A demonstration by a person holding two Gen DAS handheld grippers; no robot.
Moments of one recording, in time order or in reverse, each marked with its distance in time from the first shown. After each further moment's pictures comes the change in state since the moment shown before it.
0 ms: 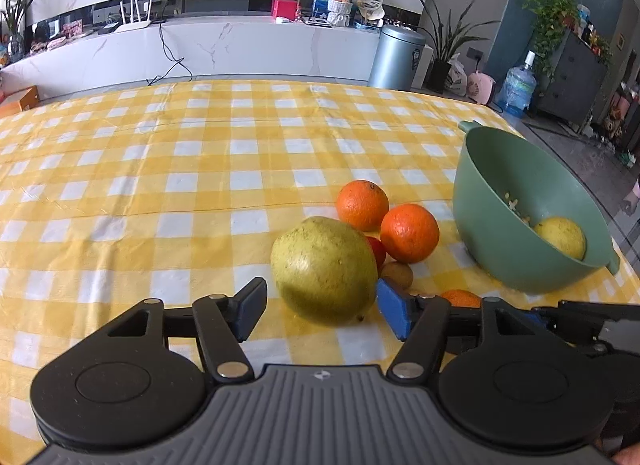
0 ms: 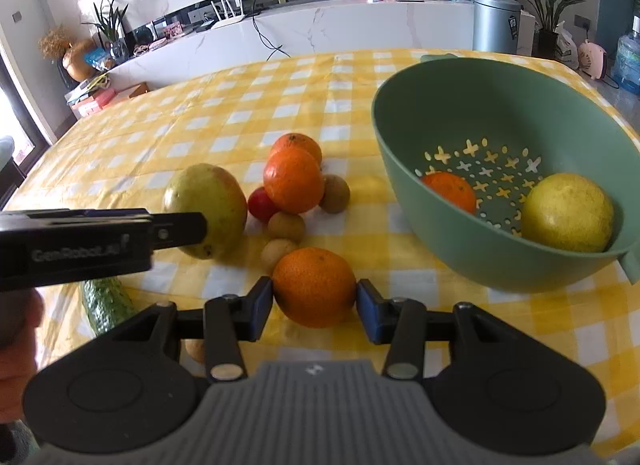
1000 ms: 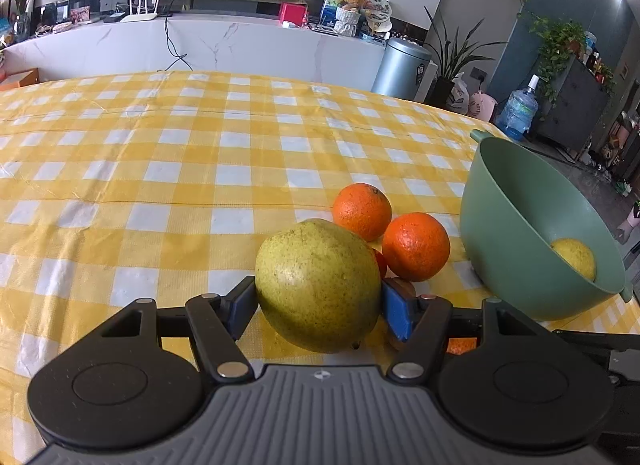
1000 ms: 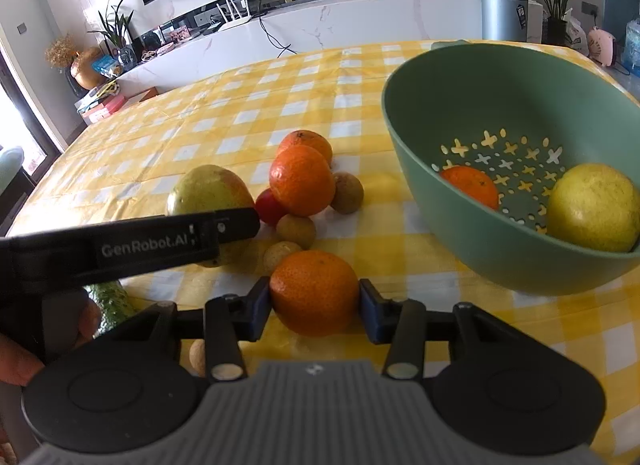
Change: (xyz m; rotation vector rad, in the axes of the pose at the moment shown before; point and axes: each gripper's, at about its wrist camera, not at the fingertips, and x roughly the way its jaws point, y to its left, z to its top) left arm 0.021 0.000 -0.007 -0.063 -0.036 -0.022; right arm 0.010 0.000 -0.001 0.028 0.008 0.056
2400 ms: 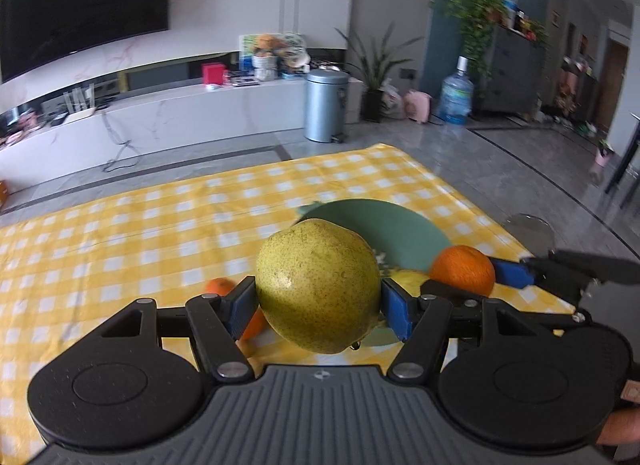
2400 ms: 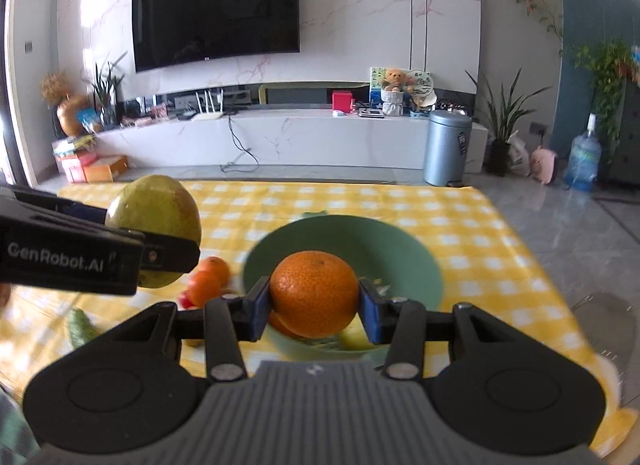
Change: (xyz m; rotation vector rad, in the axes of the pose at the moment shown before) left arm -0.085 -0.150 0.043 0.282 -0.069 -0.055; right arm -0.161 -0.057 0.015 -0.169 -0.310 -0.201
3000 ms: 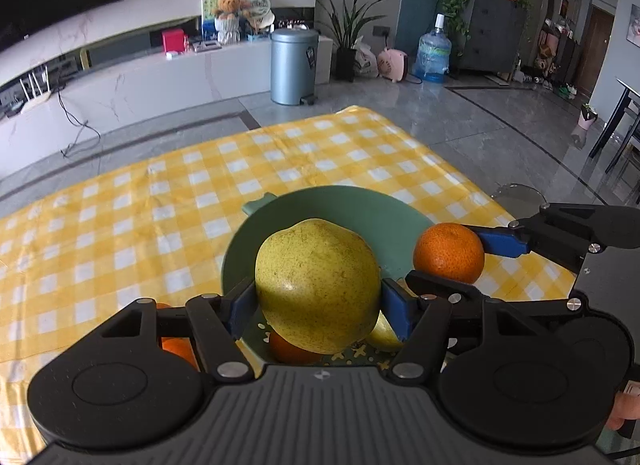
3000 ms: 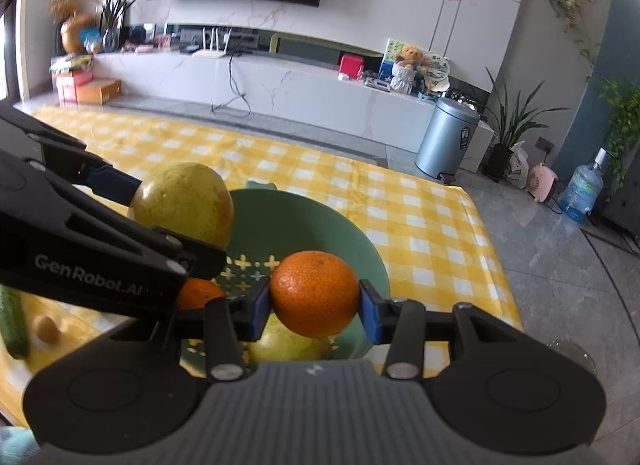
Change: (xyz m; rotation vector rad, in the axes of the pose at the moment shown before) left arm 0.088 -0.014 0.019 0.041 0.125 -0.067; right arm 0.081 -0.038 0.023 -0.195 0.140 -0.037
